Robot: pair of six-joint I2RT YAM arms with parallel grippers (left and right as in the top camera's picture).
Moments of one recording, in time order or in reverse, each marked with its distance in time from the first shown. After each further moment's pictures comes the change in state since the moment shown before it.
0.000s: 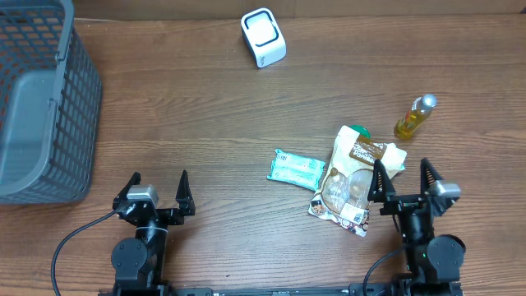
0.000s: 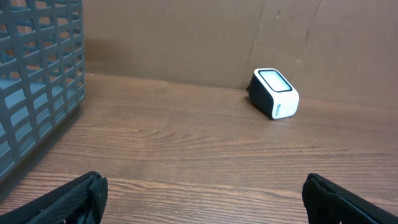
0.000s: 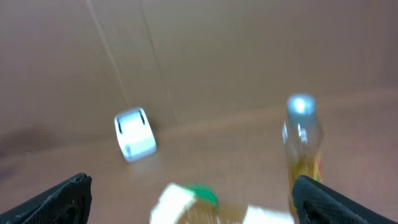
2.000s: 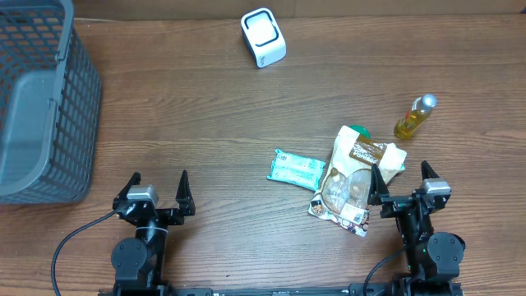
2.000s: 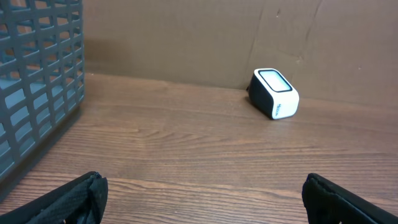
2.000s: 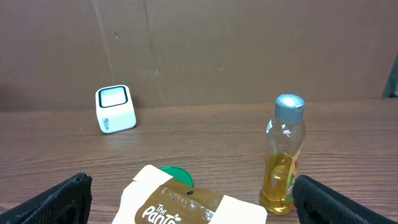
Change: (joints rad) left arm 0.000 0.000 0.000 0.000 0.000 0.000; right arm -0.048 0.000 0.000 -0.037 -0.044 -0.184
